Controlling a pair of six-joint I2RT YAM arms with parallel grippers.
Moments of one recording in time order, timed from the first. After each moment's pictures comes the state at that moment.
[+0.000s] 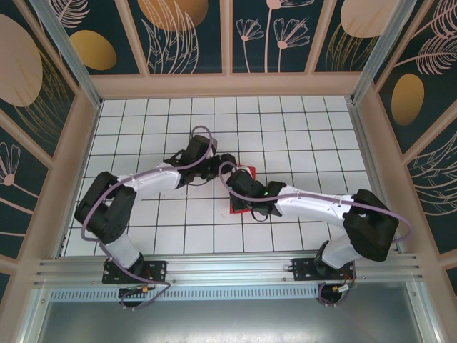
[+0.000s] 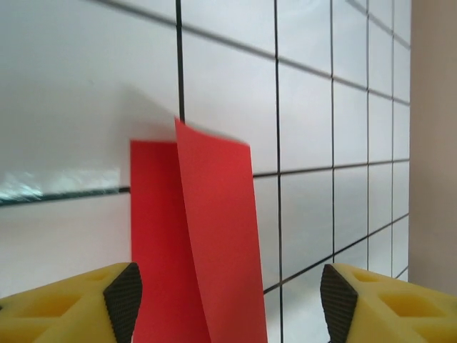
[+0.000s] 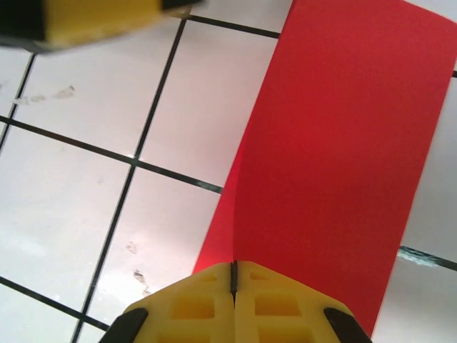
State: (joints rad) left arm -0.62 1.67 0.98 -0.03 0.29 -0.92; right arm 1.01 1.47 0.87 -0.40 0.21 0.63
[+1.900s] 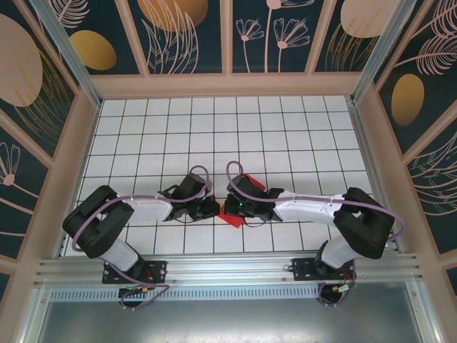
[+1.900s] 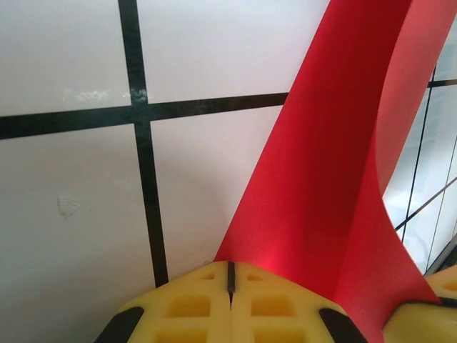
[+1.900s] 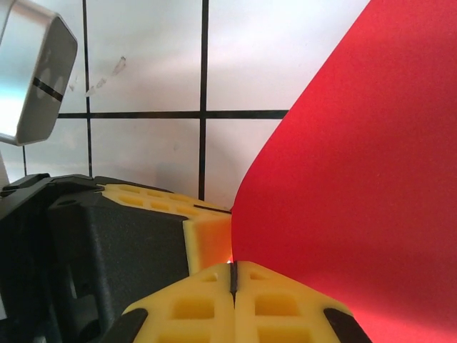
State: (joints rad) left arm -0.73 1.57 0.54 0.09 0.41 -0.91; right arm 1.01 1.50 0.76 -0.17 -0.04 1.01
